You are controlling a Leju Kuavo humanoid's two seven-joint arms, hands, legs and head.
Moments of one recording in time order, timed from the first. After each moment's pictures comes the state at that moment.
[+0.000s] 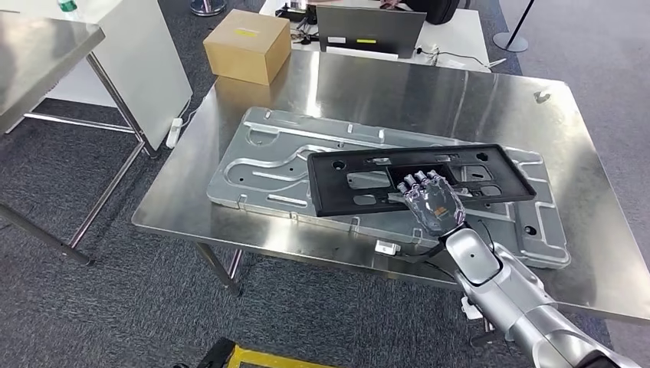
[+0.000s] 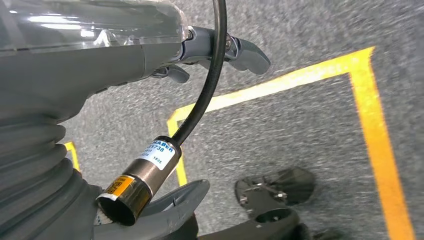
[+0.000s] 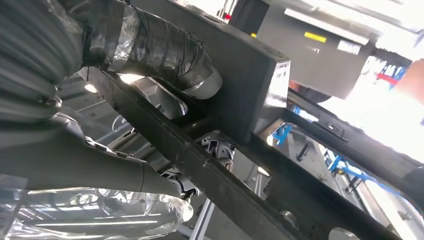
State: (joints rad) left arm -0.10 -0.13 -0.04 -0.23 -0.42 0.23 0.07; right arm -0.68 -0.27 0.77 -0.84 1.57 -0.63 0.16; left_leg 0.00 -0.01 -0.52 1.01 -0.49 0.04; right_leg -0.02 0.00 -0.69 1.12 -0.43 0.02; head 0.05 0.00
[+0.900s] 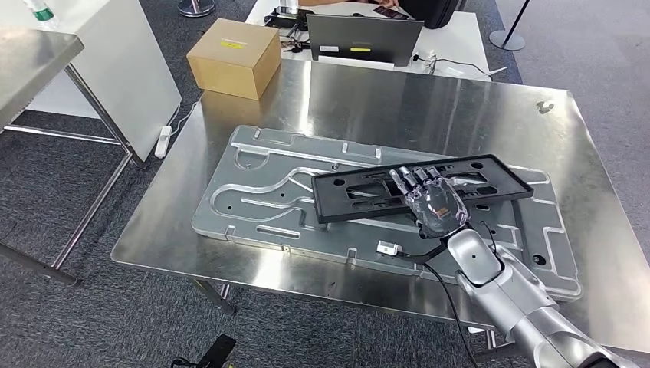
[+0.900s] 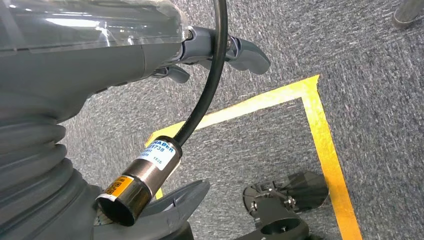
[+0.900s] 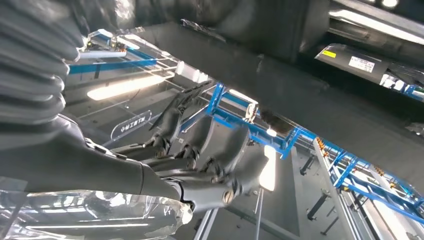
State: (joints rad) left arm -0.11 -0.13 -0.04 -0.23 -0.47 0.25 0.02; right arm -0.66 -0.28 0.75 -0.85 1.57 -0.62 0.15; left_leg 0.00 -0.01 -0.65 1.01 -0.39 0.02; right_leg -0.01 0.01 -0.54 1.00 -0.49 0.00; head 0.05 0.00
